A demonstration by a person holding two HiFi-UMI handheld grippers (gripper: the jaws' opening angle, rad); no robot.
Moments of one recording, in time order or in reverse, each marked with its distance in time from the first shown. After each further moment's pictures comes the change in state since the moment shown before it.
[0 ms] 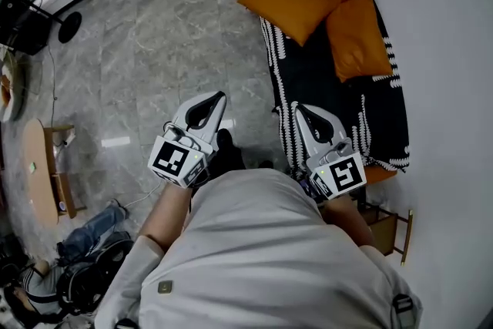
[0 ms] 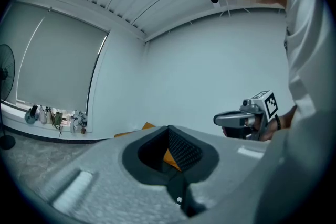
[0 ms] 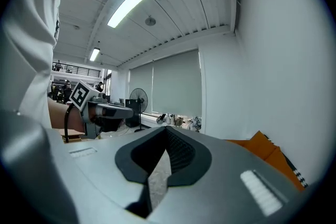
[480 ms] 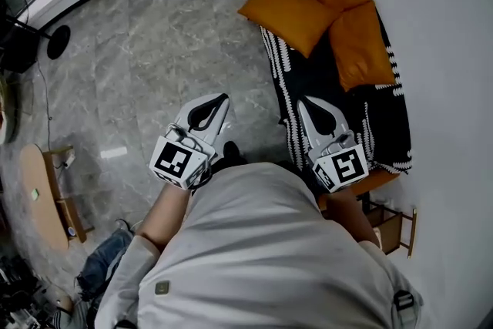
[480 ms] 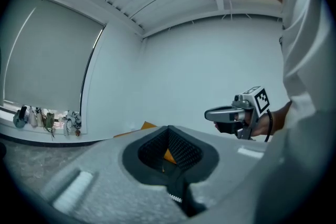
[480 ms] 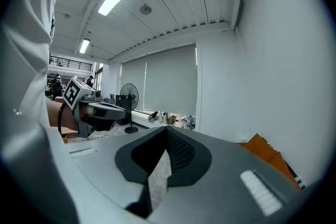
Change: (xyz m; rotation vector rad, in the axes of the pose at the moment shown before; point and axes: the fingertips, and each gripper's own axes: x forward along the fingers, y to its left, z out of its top) left arm 0.021 0.130 0.019 0.003 0.029 -0.093; right arm 0.141 -0.016 0.028 -0.012 0.045 -0.085
